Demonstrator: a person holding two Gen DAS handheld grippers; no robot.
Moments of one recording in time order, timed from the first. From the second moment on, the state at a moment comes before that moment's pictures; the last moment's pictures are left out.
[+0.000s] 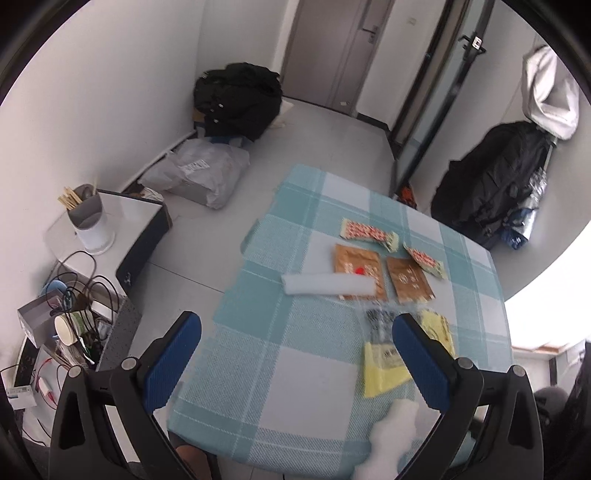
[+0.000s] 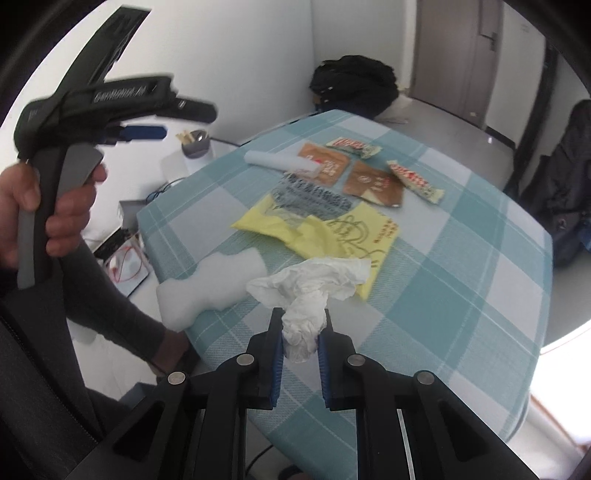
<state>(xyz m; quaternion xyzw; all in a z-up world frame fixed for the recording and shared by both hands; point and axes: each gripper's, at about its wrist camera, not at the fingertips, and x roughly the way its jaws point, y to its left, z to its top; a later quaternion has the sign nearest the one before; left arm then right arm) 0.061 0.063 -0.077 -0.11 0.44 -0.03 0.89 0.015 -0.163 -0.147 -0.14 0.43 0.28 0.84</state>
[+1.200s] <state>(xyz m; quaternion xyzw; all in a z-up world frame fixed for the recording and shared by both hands) 0.019 -0.046 -0.125 0.07 0.59 -0.13 0.79 0.025 -0.253 -0.107 0.04 0.36 0.20 0.91</state>
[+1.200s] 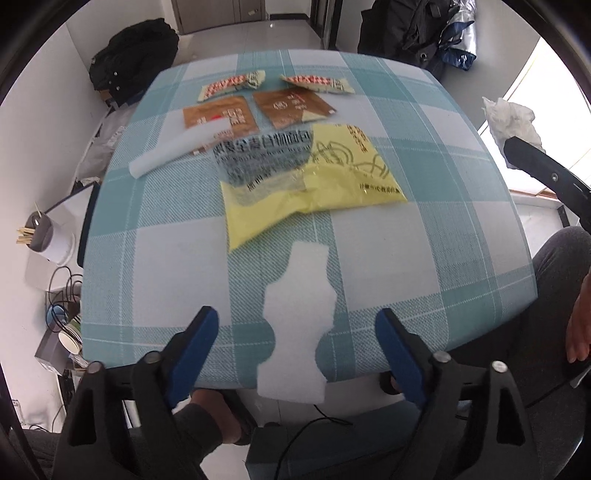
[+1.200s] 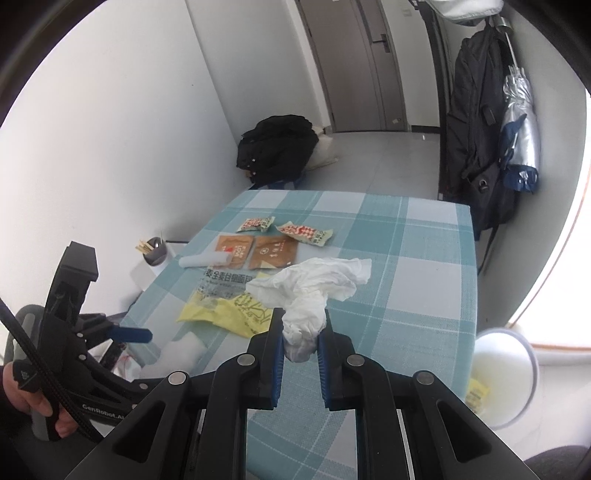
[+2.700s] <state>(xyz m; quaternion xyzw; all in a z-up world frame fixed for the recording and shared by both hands) 0.041 -0.109 -0.031 0.06 0.50 -0.18 0.84 0.007 -0.307 -0.027 0.05 0.28 0.15 0.95</state>
